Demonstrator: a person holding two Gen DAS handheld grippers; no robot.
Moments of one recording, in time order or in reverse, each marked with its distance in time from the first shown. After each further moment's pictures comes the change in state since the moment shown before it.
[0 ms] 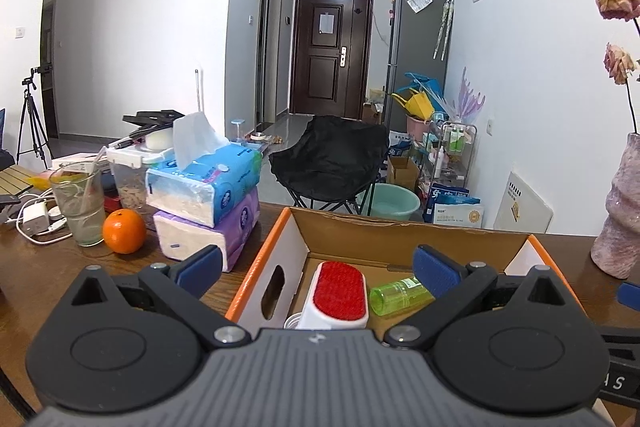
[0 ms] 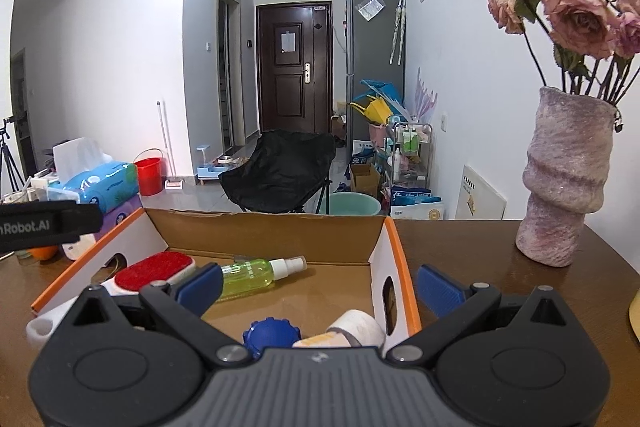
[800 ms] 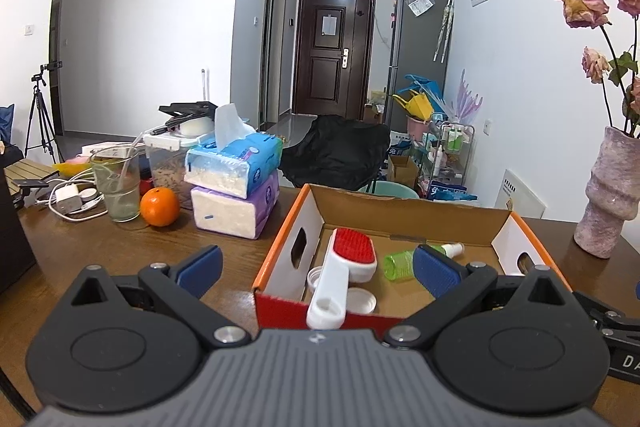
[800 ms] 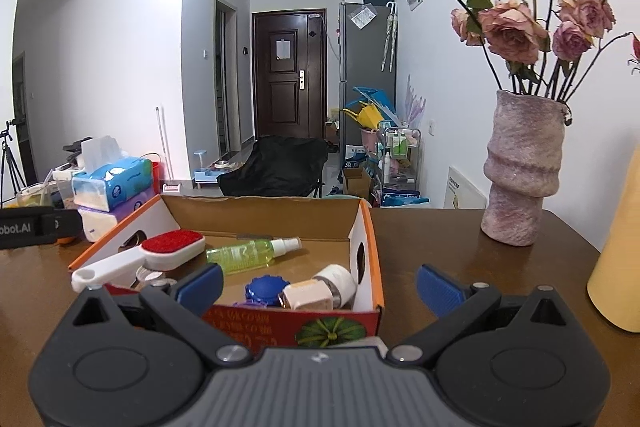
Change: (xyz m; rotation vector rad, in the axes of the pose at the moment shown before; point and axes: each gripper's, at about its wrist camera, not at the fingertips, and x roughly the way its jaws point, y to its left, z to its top) left arm -0.075 0.021 -0.028 -0.007 -0.002 0.004; right arm -0.082 -0.012 -0.028 0.003 -0.018 -0.017
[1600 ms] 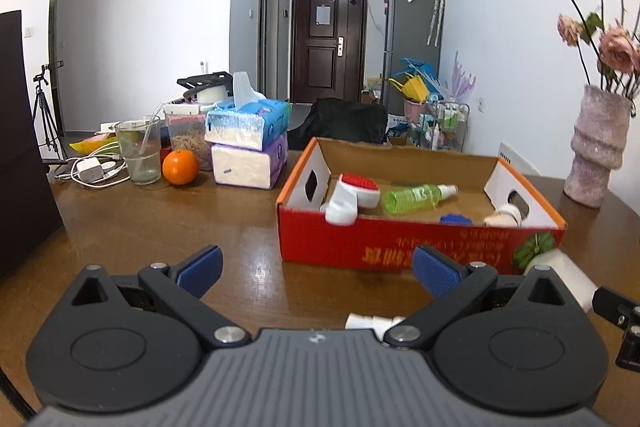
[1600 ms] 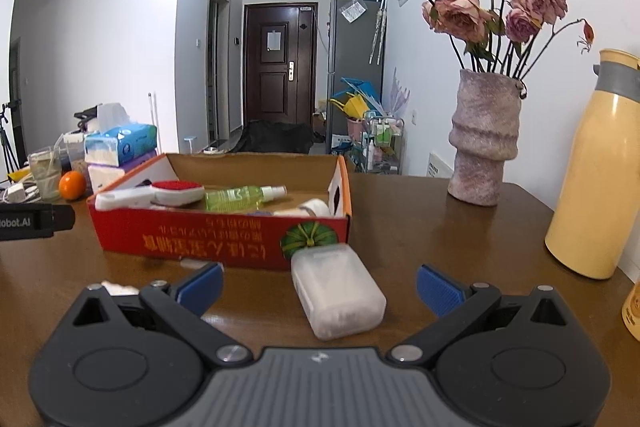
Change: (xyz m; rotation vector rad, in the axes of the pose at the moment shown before) left arm -0.053 0.012 -0.060 0.047 0.032 -0.004; right arm -0.073 -0.005 -0.064 -0.023 0.025 -0.049
